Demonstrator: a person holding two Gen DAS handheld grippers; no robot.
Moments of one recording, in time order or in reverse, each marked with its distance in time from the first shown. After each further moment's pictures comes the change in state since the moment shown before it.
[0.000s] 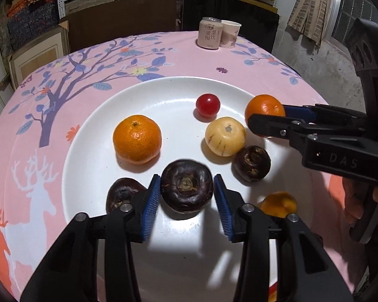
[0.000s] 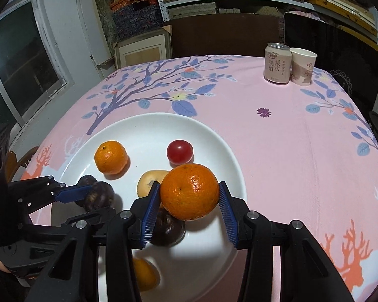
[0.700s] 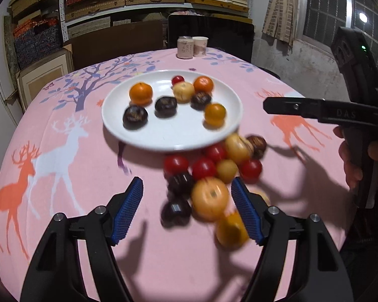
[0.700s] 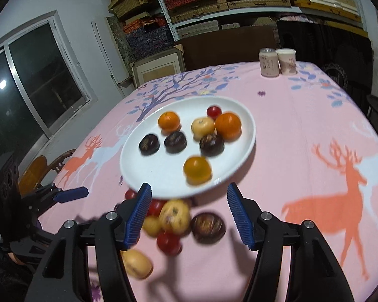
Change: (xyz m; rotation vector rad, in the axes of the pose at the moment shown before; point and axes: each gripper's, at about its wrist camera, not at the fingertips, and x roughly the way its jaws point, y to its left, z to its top) left arm -0.141 -0.037 -0.157 0.101 -0.138 -0.007; right arm -0.124 0.032 -0.115 0.097 -0.104 0.110
